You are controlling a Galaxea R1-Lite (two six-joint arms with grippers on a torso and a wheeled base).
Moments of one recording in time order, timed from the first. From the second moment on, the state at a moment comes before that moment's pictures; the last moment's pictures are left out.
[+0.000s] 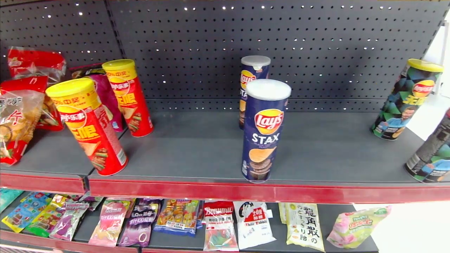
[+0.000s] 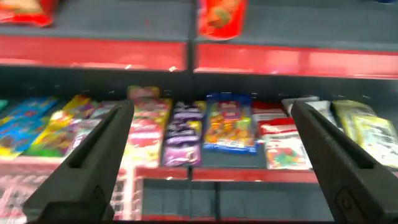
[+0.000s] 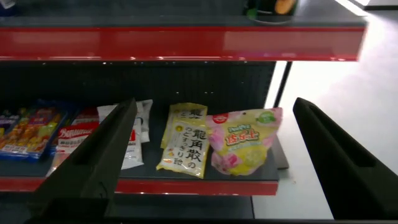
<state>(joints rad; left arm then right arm) -0.08 0.17 -0.29 0.24 0.05 -0.04 0.00 0.00 0.00 0.01 0.01 0.00</state>
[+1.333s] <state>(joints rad) 0.00 0.00 0.00 0.00 -0.02 0.00 0.02 0.10 -0.23 -0.01 0.15 -0.01</state>
